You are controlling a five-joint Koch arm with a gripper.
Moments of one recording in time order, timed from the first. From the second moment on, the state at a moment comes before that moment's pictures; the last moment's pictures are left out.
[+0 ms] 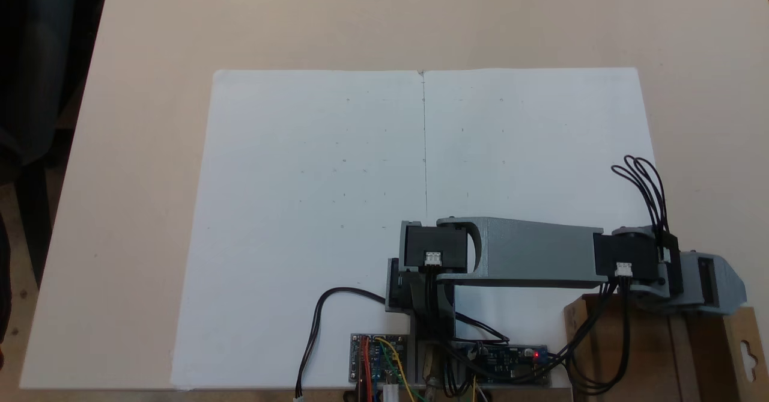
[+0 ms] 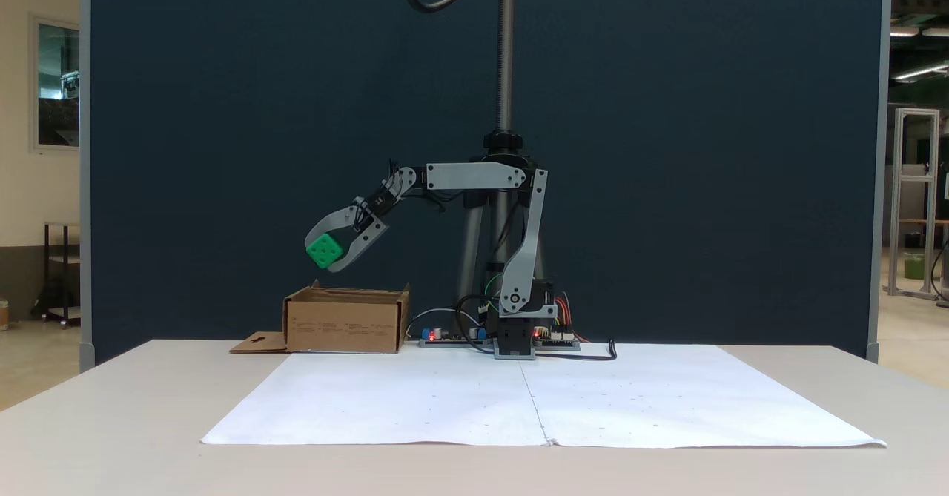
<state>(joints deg) 94.3 97.7 97.2 14.5 -0.1</state>
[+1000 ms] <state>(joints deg) 103.1 90.4 97.1 26.7 -11.2</state>
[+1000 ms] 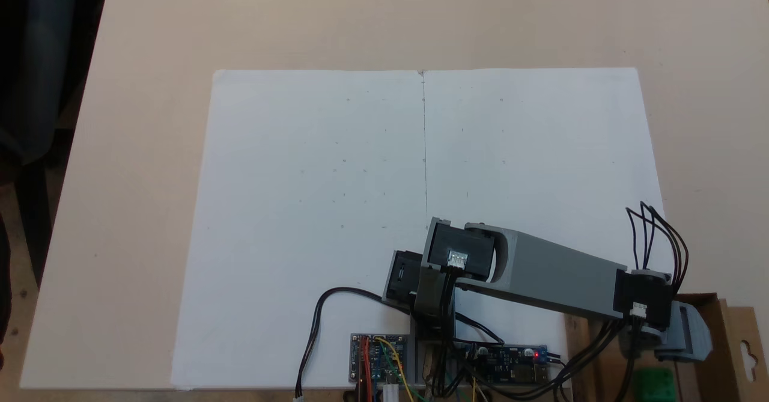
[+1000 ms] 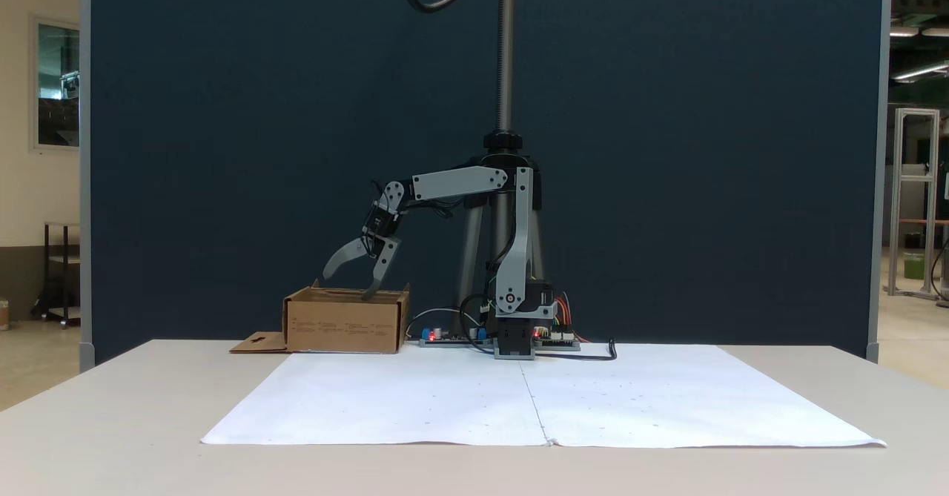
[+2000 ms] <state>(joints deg) 21.6 109.8 106.5 23.1 3.8</state>
